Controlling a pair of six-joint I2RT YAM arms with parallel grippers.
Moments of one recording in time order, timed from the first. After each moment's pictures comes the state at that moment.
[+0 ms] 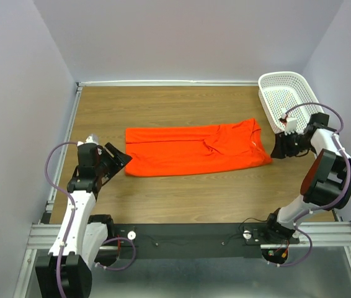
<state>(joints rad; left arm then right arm) 0.04 0.81 0.50 -0.38 0.28 -0.74 -0.43 1.64 1.09 -0.75 -0.55 -0.72</state>
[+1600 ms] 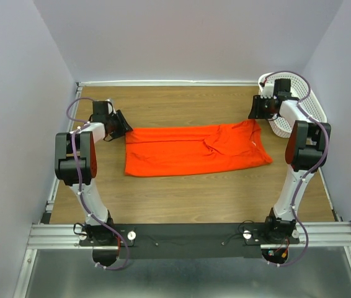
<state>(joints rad) 0.07 1.90 1.14 -0.07 0.32 -0.44 -0.11 2.10 1.62 -0.44 -0.35 -0.12</state>
